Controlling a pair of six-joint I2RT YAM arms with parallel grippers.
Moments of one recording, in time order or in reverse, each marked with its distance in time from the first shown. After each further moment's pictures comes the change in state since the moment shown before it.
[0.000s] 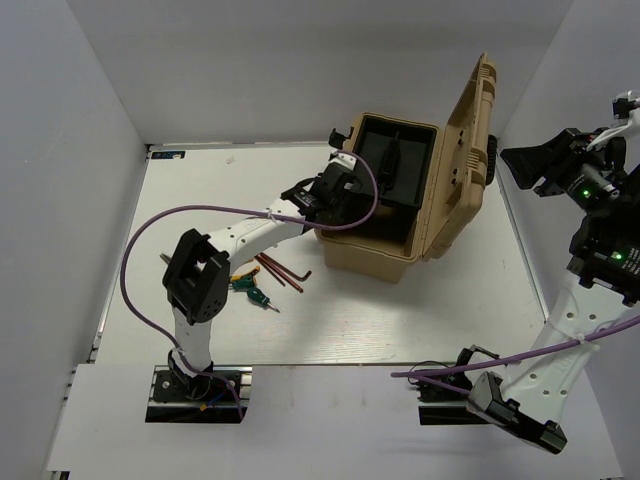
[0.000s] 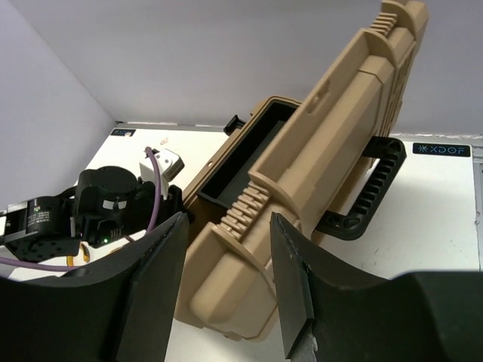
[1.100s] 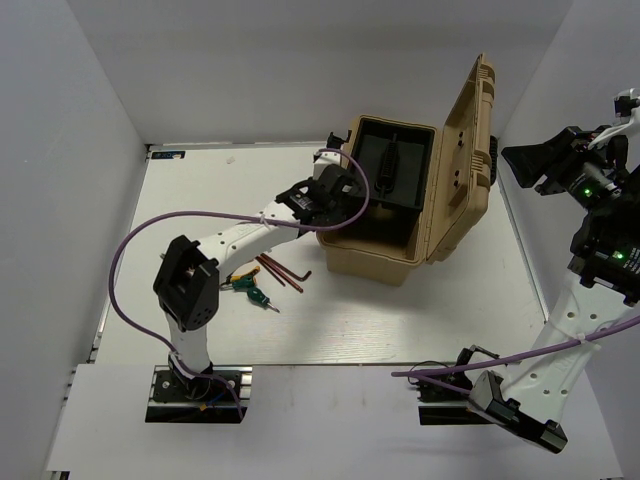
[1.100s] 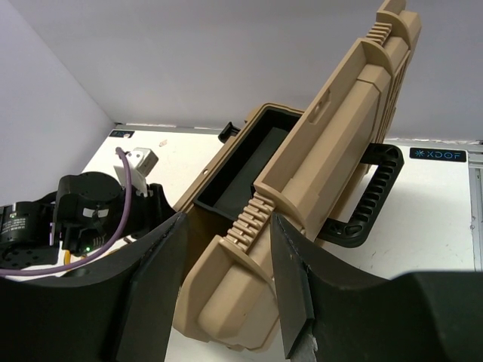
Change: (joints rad) left arm -0.020 -0.072 -0.034 -0.040 -0.053 -0.320; right arm 0.000 0.006 0.016 0.000 0.000 -0.003
